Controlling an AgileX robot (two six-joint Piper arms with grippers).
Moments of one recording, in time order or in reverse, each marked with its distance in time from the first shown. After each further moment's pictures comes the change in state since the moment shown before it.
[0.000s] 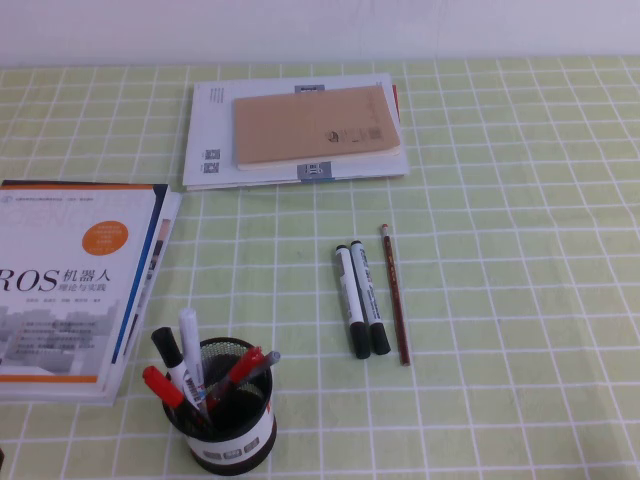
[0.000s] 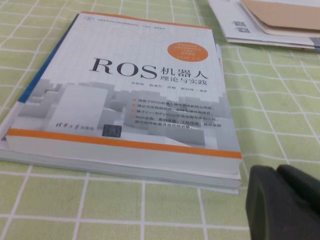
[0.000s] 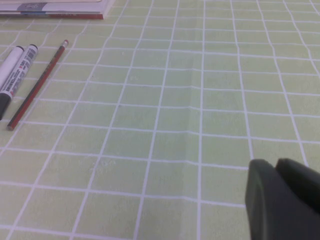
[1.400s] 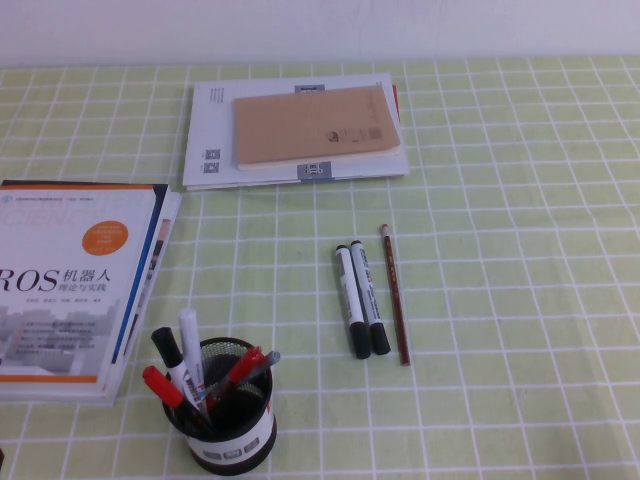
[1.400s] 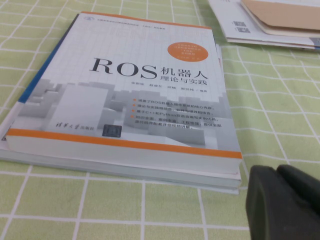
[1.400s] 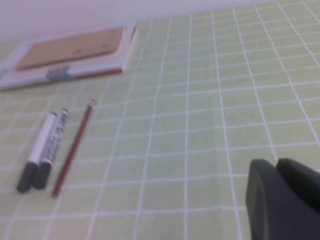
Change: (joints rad) right arm 0.000 0.000 0.000 0.146 -0.083 0.000; left arm 0.000 0.000 0.000 0.000 0.000 0.000
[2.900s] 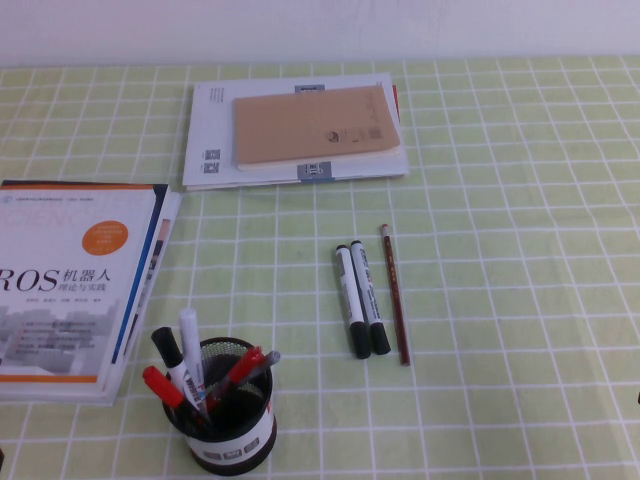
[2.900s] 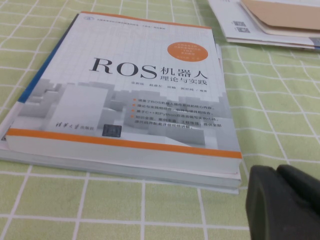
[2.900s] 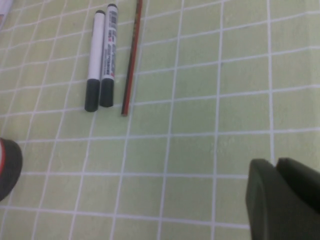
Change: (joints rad) right arm 0.000 0.661 -0.350 0.362 0.241 -0.175; left arm 0.000 0.000 0.000 0.000 0.000 0.000
